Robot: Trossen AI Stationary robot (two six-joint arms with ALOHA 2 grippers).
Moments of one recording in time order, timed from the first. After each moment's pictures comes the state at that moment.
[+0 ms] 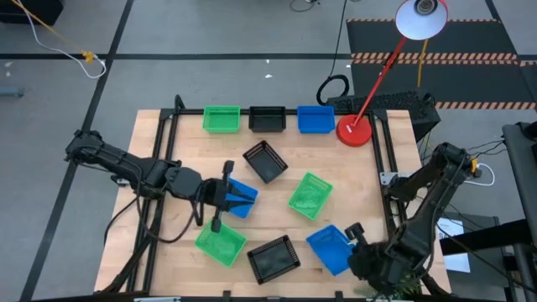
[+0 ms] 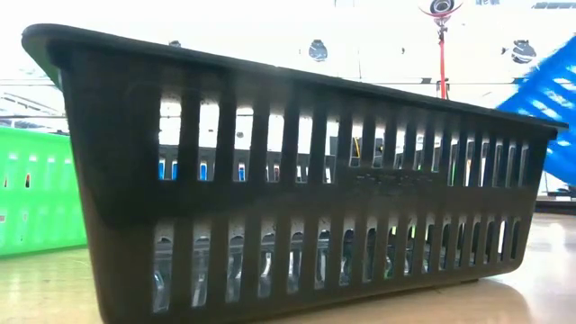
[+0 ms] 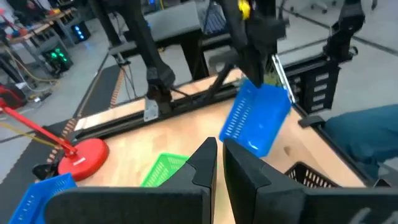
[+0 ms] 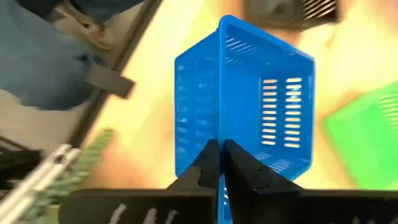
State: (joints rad) left arm -0.36 1.24 1.12 -0.17 -0.22 0.19; right arm 0.96 1.46 1.27 -1.03 0.27 0.43
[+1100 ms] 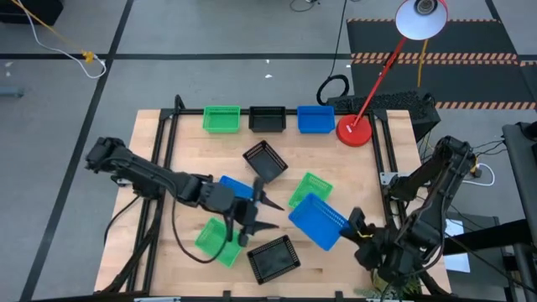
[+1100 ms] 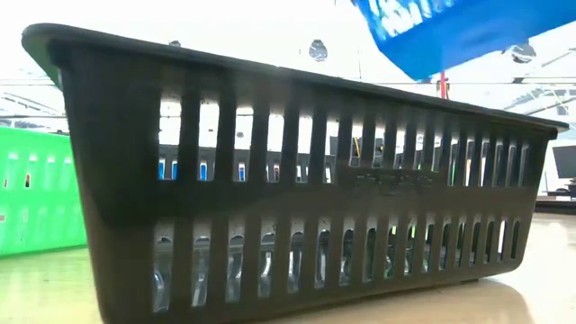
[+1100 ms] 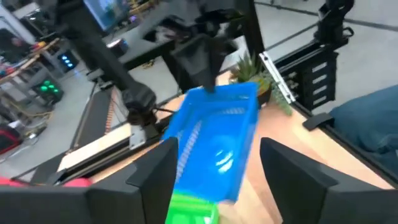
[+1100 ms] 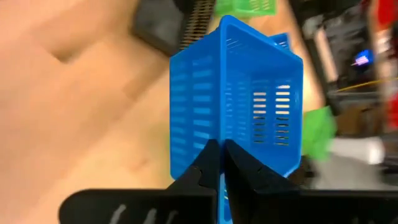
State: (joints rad) left arm -0.36 1.54 1.24 0.03 -0.14 0.36; right arm 0.97 1.37 1.27 -1.12 0.75 -0.08
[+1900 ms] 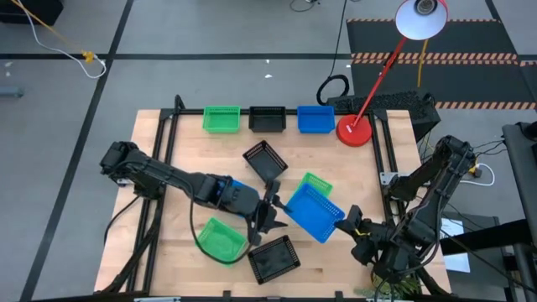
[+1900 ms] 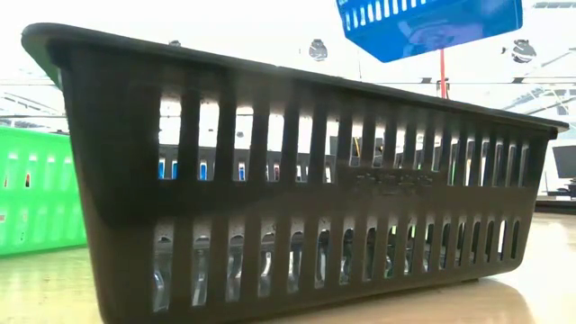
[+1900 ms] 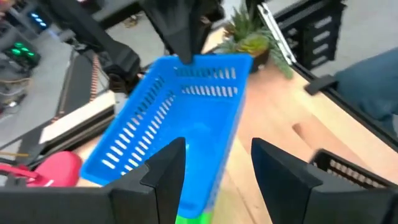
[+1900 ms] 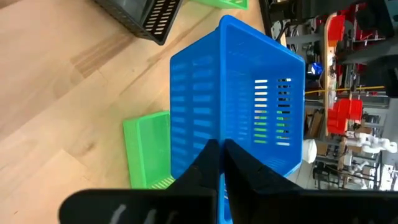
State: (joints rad) left arm -0.32 1.68 1.42 -0.20 -0.12 0.35; right arm 0.94 1.37 1.22 -1.09 0.86 -0.22
